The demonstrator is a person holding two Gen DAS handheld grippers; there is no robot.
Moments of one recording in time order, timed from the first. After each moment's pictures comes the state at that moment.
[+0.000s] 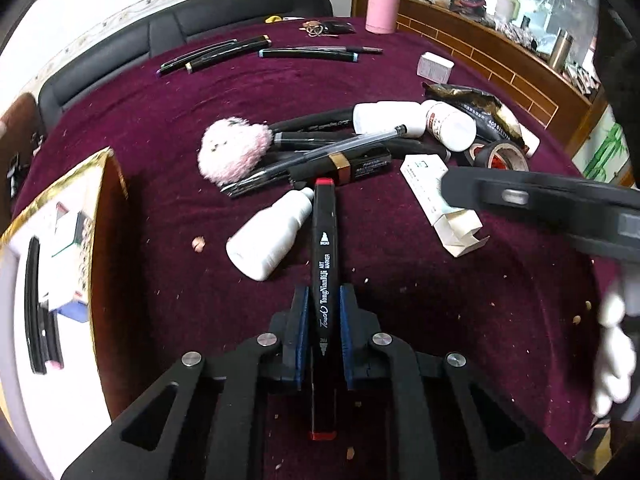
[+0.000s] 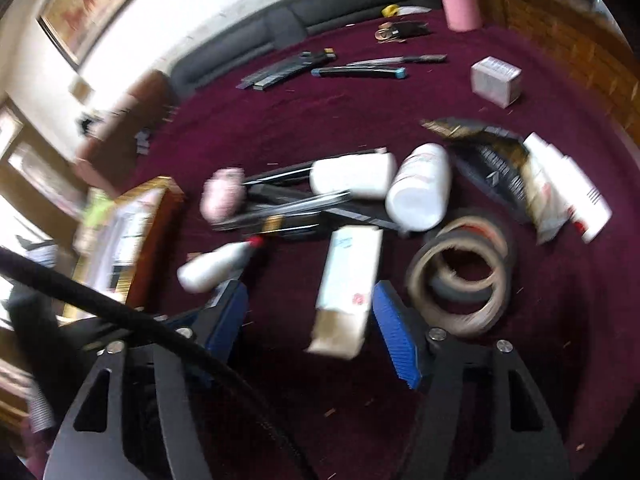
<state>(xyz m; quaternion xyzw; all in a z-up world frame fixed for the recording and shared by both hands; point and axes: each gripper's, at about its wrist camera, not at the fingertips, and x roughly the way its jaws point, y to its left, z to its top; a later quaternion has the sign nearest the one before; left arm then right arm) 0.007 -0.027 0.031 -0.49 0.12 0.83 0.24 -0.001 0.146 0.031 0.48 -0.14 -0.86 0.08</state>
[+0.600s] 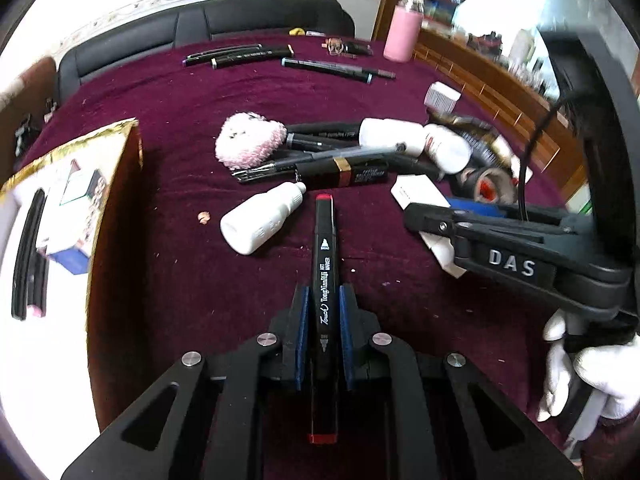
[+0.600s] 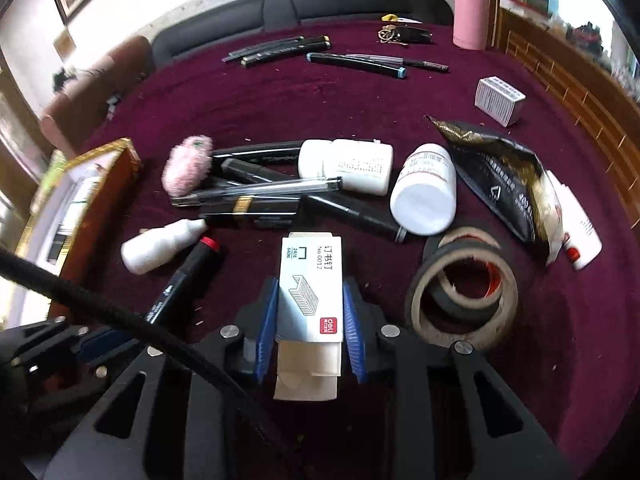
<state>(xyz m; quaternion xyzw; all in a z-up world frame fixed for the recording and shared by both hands) 0.025 -0.042 0.035 -0.47 0.03 0.85 0.23 0.004 0.132 0.023 0.47 -0.08 -0.87 0.07</state>
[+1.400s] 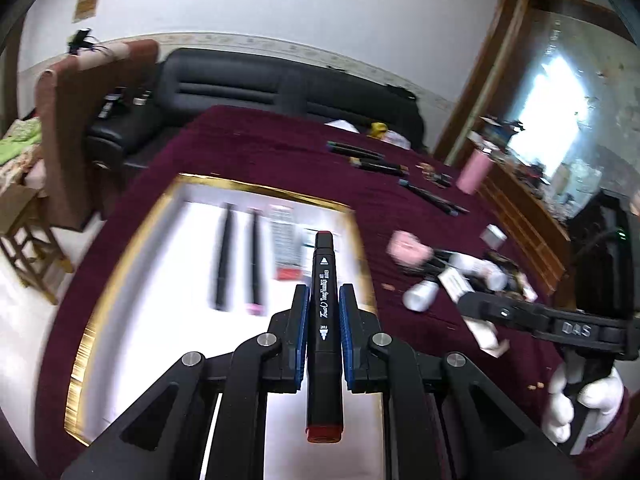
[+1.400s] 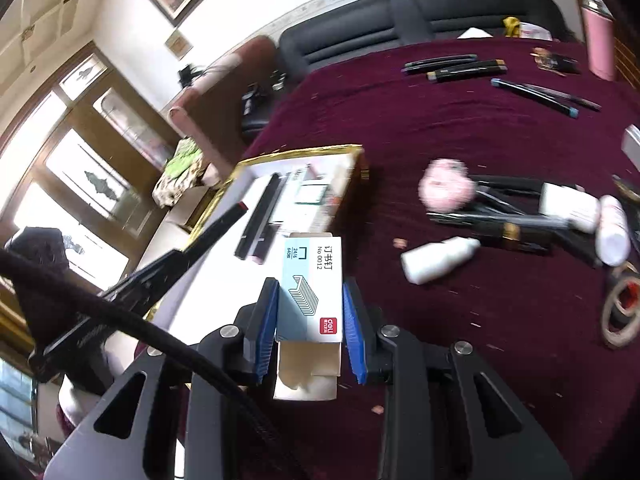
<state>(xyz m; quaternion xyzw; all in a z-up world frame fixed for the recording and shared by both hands) 0.042 -0.237 0.116 -0.37 -0.10 0.92 0.12 0.010 0.003 0.082 0.45 -0.13 -0.83 0.29</state>
